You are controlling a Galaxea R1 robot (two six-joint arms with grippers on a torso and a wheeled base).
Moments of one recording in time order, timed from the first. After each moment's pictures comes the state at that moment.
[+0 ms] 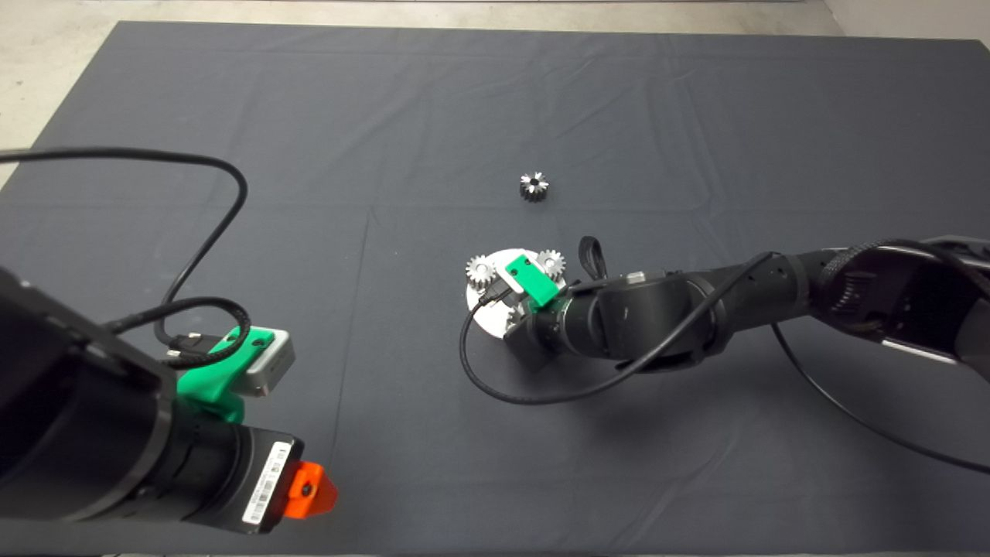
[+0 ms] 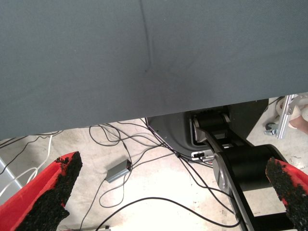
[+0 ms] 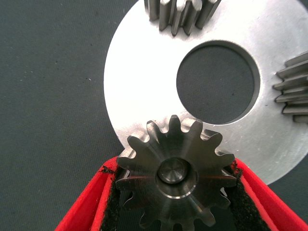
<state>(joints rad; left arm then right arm) -0.61 2.25 -0.30 0.04 1.53 -1.80 0.10 2.76 -0.92 -0.97 -1.53 1.13</state>
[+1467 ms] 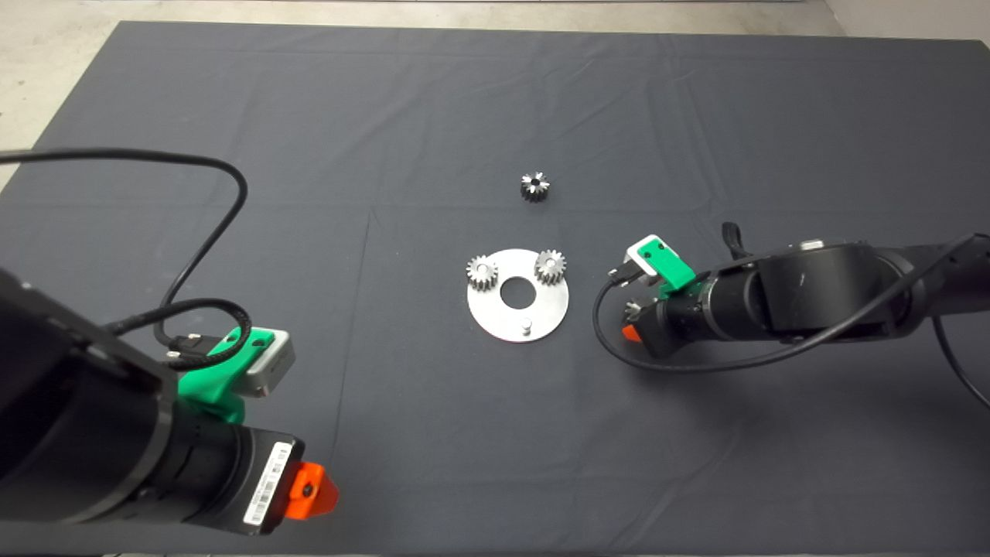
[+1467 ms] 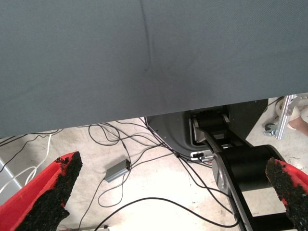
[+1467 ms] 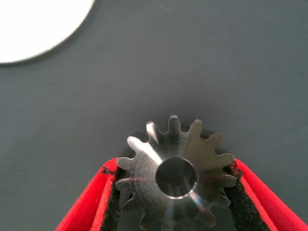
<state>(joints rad) -0.61 2.26 -0.30 0.04 1.53 -1.82 0.18 2.39 -0.75 -0.82 -1.53 1.15</state>
